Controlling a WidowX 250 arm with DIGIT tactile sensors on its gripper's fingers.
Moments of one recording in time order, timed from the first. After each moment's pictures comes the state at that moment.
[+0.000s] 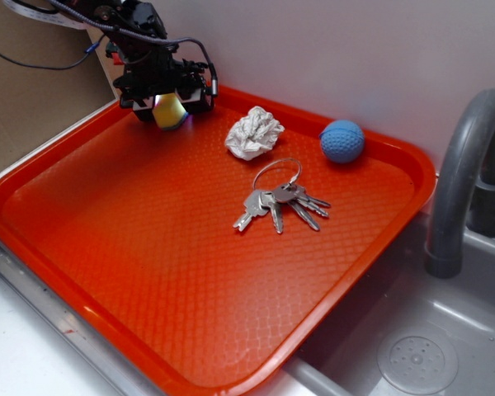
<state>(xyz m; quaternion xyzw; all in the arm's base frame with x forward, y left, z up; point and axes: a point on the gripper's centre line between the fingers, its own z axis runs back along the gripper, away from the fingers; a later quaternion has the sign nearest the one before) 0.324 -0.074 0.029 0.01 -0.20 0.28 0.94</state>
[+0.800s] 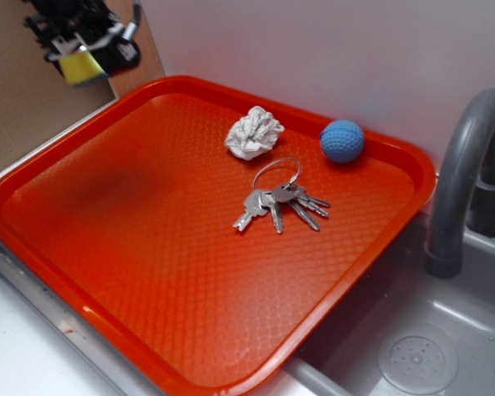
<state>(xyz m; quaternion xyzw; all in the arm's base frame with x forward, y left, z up) 0.223 -0.120 0.160 -0.12 -0.12 0.11 0.98</state>
